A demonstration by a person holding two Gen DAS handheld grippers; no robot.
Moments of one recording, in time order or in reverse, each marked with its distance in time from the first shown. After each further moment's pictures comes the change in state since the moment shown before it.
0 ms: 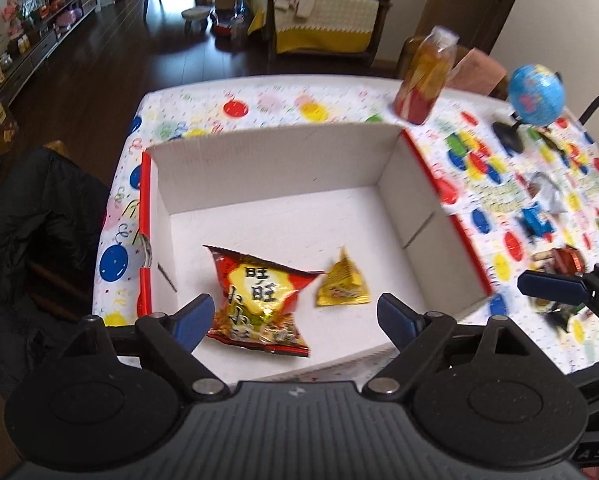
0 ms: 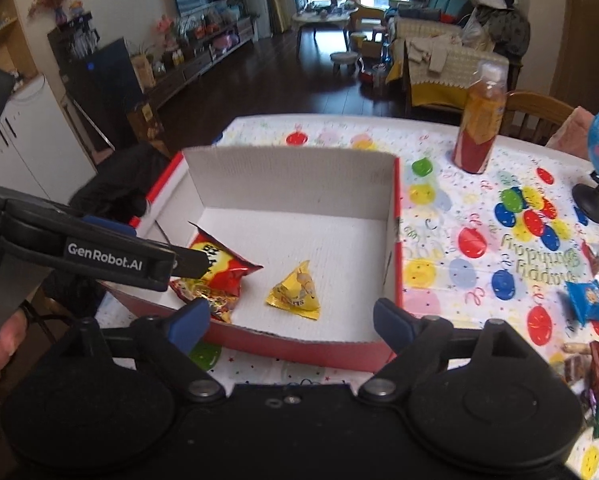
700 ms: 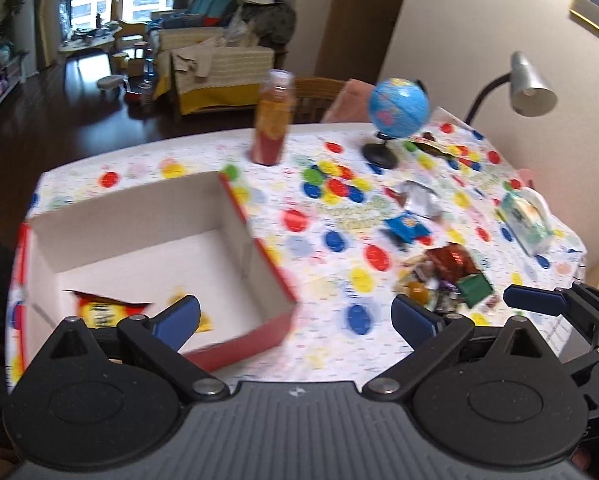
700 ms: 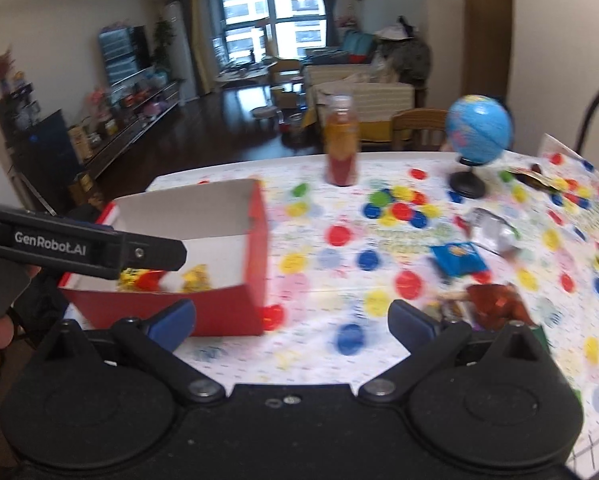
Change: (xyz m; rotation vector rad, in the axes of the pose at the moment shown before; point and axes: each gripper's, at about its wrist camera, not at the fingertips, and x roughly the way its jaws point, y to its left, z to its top) left arm -0.047 -0.132 -0.032 0.168 -0.157 -0.207; right arm -0.110 -0.080 -0.079 0.162 -0.185 -0.184
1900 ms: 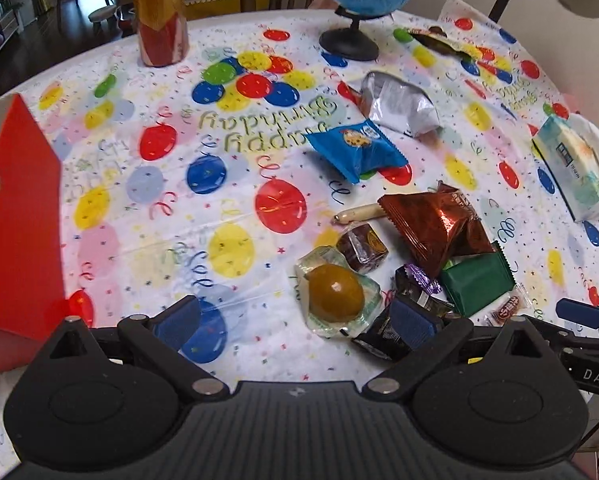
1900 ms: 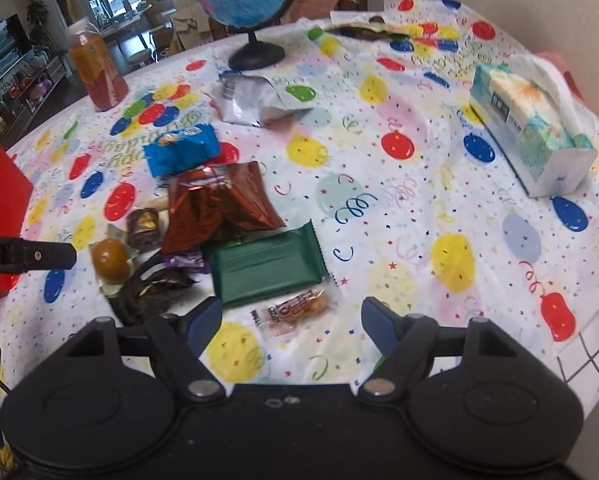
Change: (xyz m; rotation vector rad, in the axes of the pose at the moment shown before) left arm 0.227 -0.160 0.001 -0.027 0.263 0.113; right arm 0.074 -0.284 -0.067 0.235 0.258 -0.181
